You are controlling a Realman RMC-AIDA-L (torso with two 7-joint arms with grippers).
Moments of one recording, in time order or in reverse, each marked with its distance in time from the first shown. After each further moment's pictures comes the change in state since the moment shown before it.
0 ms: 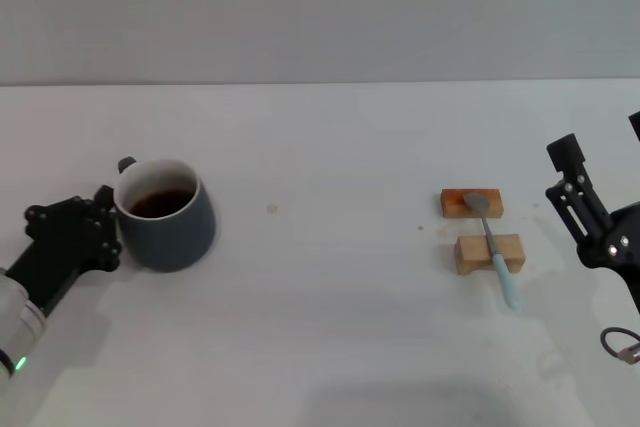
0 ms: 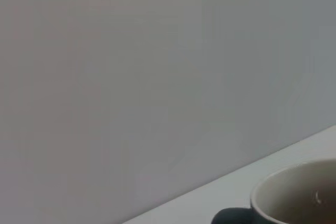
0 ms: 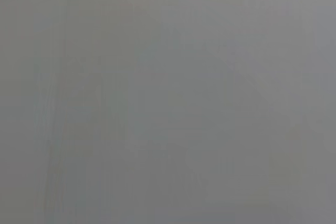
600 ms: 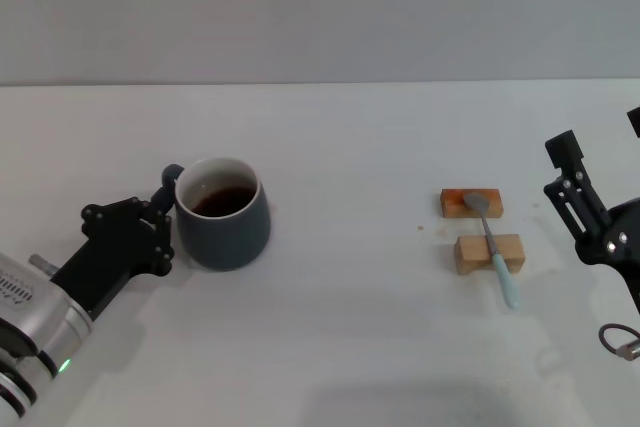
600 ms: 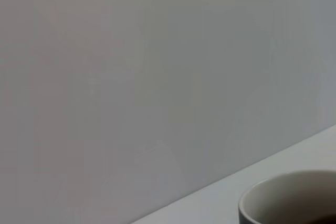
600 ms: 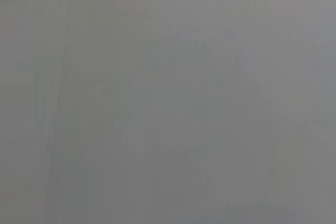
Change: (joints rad) left arm -0.010 -0.002 0.032 -0.073 0.051 0.008 -0.001; right arm 0.009 -0.001 0.000 0.001 0.000 -0.001 0.000
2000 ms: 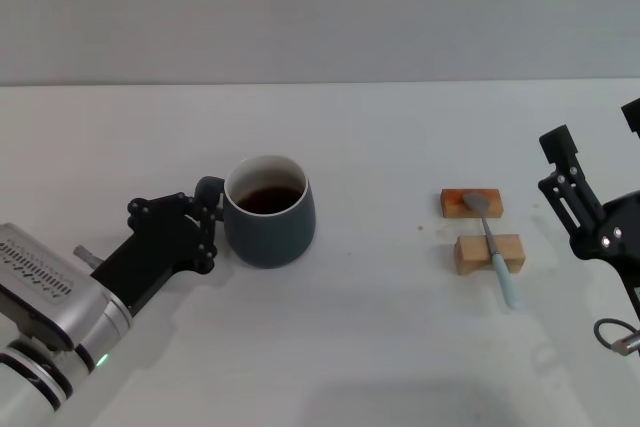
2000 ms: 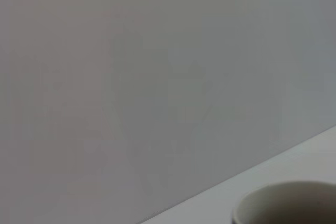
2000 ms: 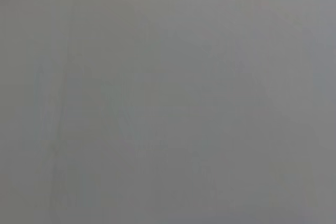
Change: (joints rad) left arm -0.030 -0.003 0.050 -0.065 0.001 -0.012 0.000; right arm 0.011 0.002 0.000 0.000 0.000 0.003 -0.001
